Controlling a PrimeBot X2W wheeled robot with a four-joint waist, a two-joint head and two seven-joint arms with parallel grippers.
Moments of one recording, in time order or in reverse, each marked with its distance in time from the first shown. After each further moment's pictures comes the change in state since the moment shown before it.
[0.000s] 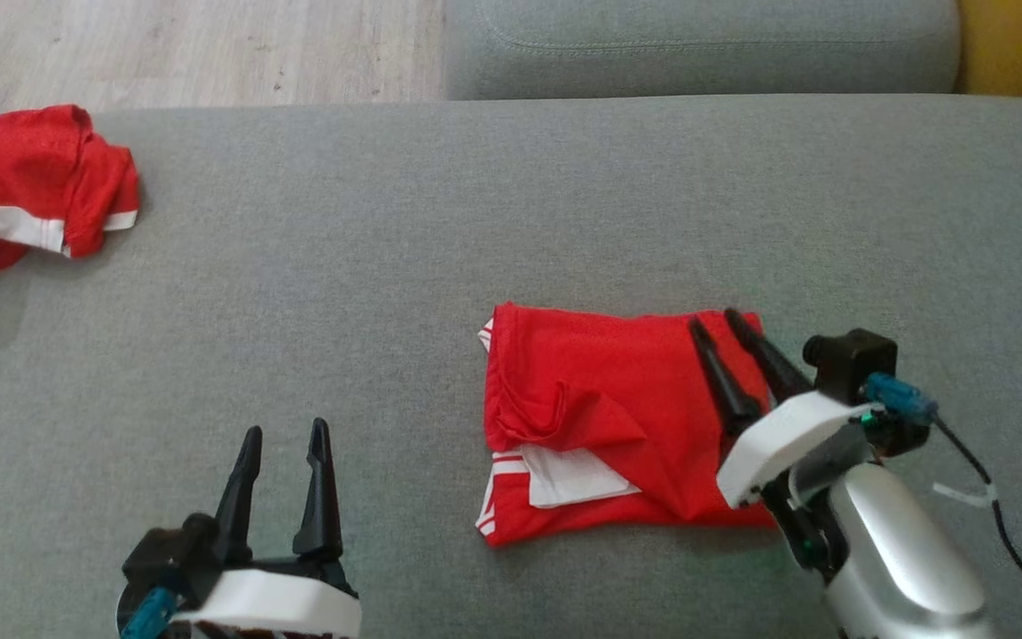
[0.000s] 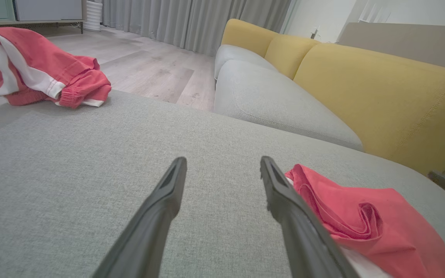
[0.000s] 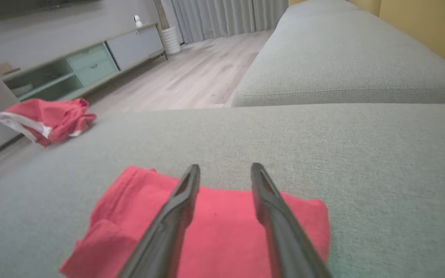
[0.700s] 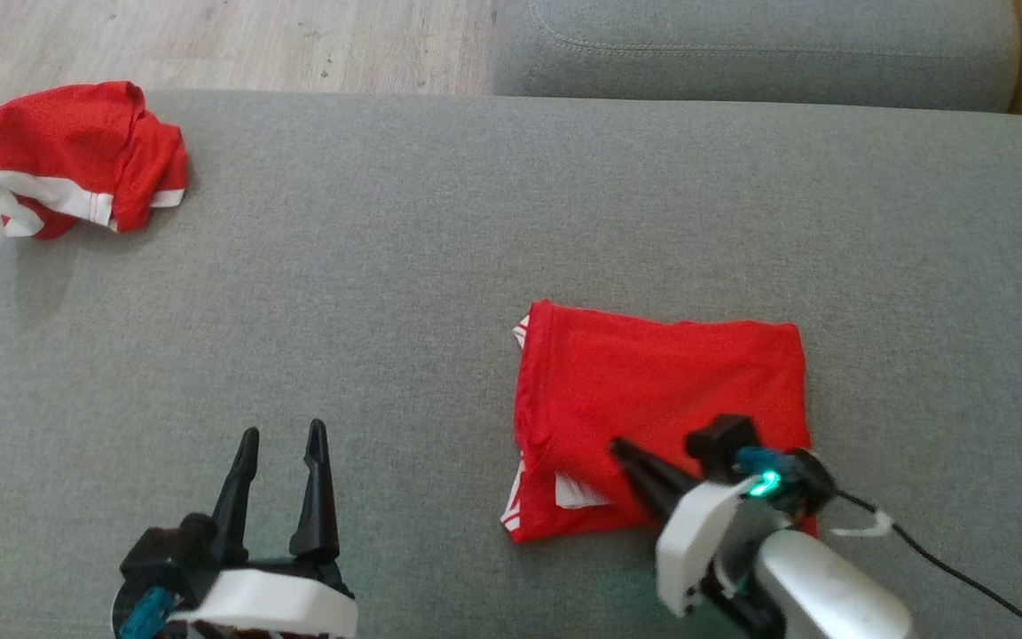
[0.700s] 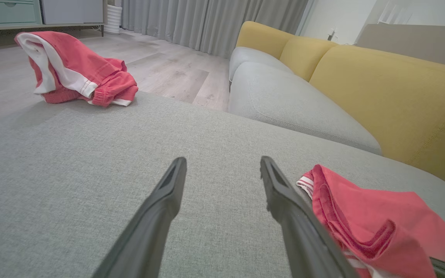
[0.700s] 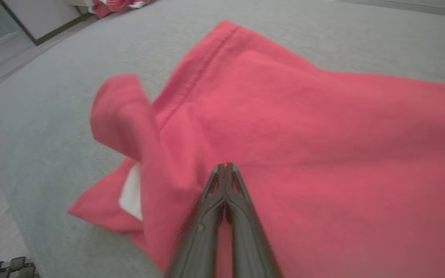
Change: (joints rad) left arm -0.001 0.011 -0.007 0.001 0.000 0.004 0.004; right arm -0.028 -0.066 0.402 0.164 0.061 0.000 0.017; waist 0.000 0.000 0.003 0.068
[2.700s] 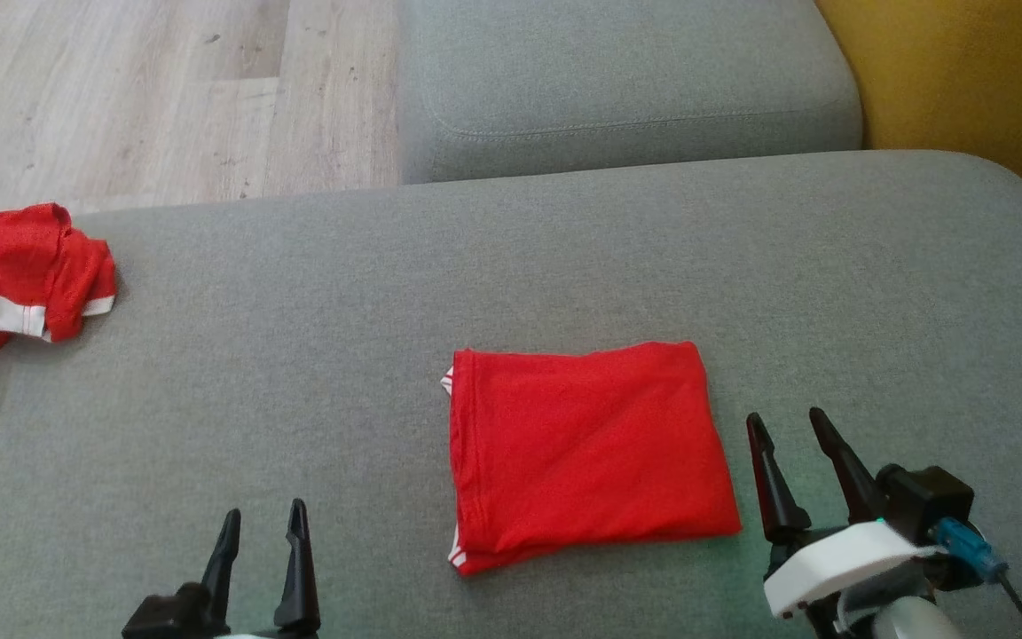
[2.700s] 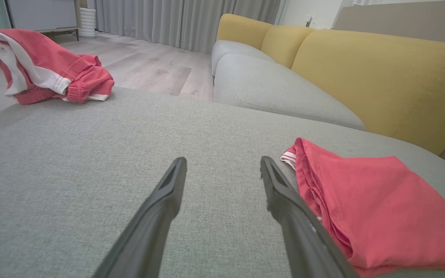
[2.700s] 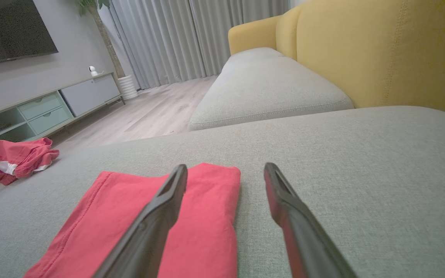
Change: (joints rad) left arm 0.092 -0.035 0.064 0.146 0.050 -0.046 -0.034; right arm 0.344 0.120 -0.596 -0.345 -0.193 0.000 -0.128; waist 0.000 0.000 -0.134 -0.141
